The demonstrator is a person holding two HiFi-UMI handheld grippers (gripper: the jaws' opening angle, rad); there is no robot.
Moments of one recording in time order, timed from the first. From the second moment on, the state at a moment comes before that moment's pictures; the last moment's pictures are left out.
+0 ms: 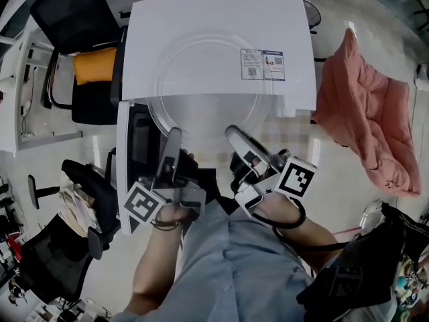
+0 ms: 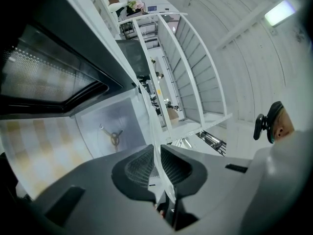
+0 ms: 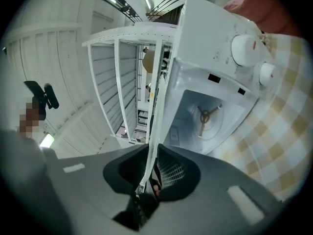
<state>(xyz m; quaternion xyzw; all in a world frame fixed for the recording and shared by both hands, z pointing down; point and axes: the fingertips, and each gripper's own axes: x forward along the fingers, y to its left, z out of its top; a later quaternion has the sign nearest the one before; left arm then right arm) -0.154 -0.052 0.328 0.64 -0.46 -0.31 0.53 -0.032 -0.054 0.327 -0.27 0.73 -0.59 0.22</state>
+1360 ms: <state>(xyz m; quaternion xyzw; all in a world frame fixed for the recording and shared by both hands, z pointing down) -0.146 -0.039 0.300 0.78 -0.57 0.02 0.24 -0.046 -0.048 0.328 -0.28 0.82 -0.50 0.04</state>
